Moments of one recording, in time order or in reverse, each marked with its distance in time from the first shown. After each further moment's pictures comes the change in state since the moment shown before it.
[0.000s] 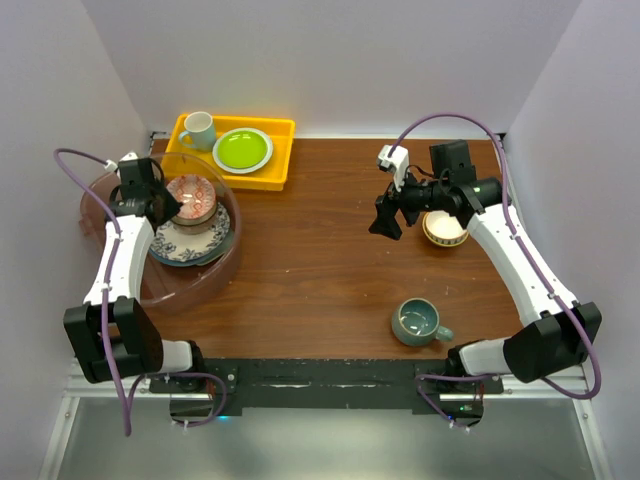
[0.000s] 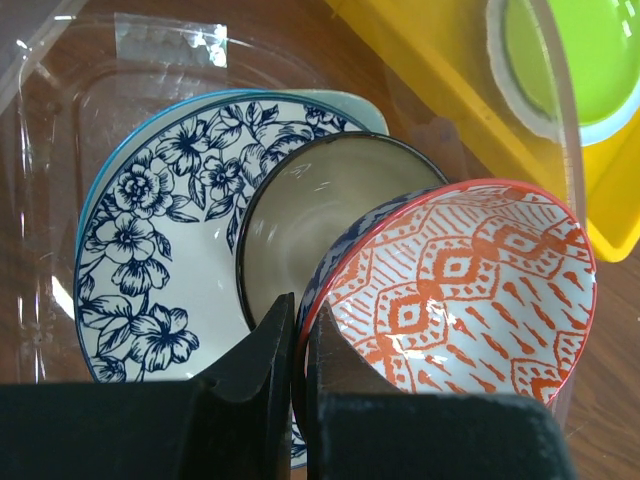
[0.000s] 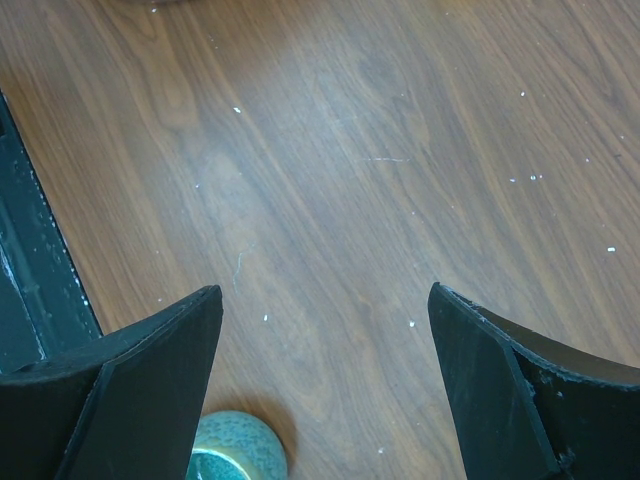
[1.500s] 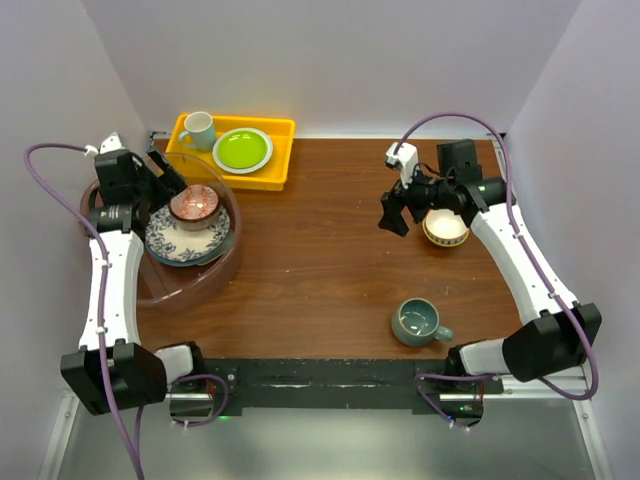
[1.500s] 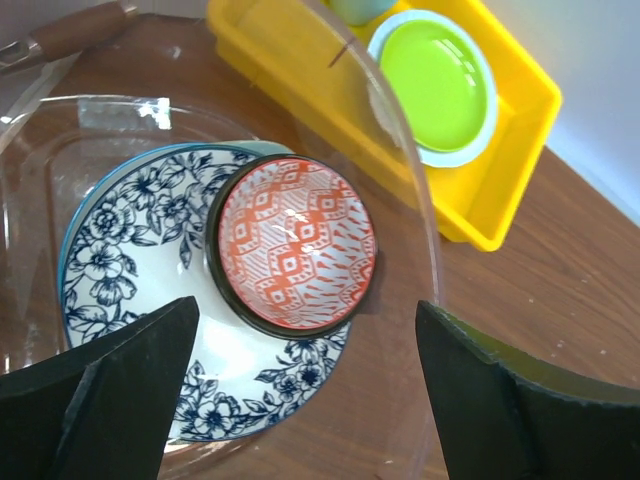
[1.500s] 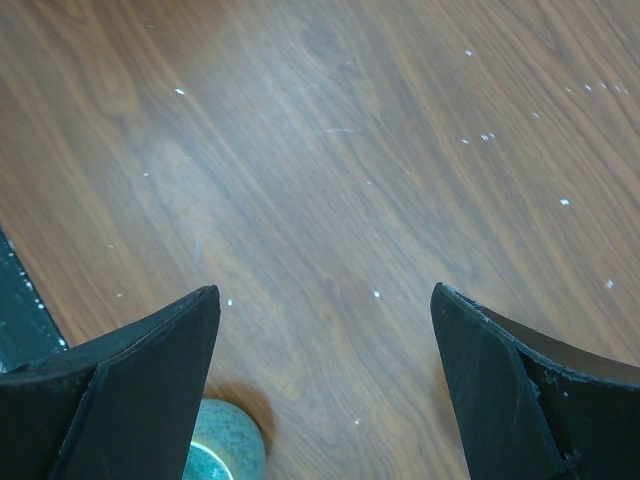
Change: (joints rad) left arm 0.014 -0.141 0.077 -0.039 0.097 0.006; right arm -0.039 0.000 -0.005 -0.002 0.087 -0.009
